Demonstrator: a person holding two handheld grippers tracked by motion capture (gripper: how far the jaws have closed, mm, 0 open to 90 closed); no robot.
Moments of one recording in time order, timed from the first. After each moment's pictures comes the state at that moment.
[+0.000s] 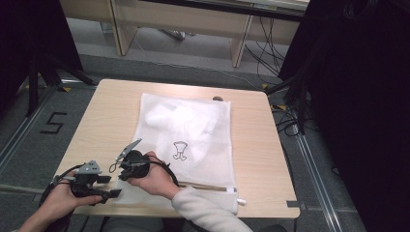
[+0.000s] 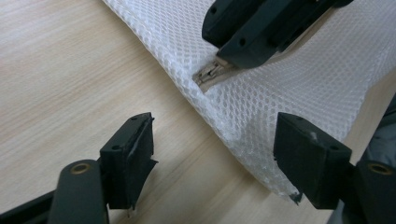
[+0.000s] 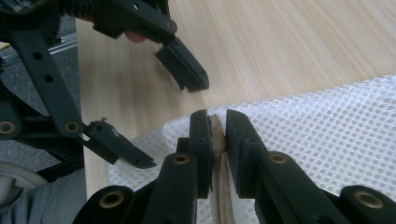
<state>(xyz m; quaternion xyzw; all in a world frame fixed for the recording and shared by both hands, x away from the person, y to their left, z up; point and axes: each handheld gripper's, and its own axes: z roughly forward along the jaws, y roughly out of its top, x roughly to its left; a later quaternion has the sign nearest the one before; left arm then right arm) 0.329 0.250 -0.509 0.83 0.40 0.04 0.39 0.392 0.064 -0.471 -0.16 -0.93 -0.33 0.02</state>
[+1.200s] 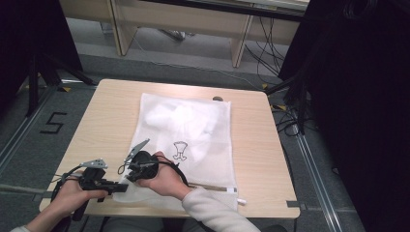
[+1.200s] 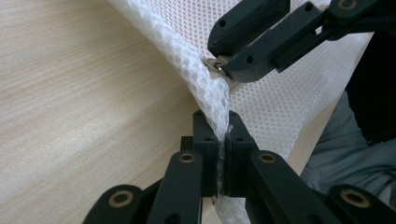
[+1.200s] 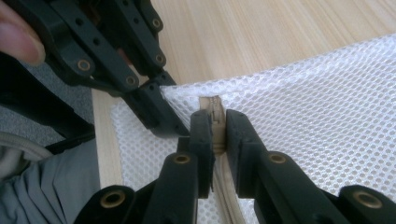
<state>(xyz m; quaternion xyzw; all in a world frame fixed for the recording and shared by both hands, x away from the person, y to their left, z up) 0.335 0.233 -0.506 0.79 0.43 -0.05 0.43 0.387 0.039 -0.462 -0.14 -0.94 -0.31 0.02</state>
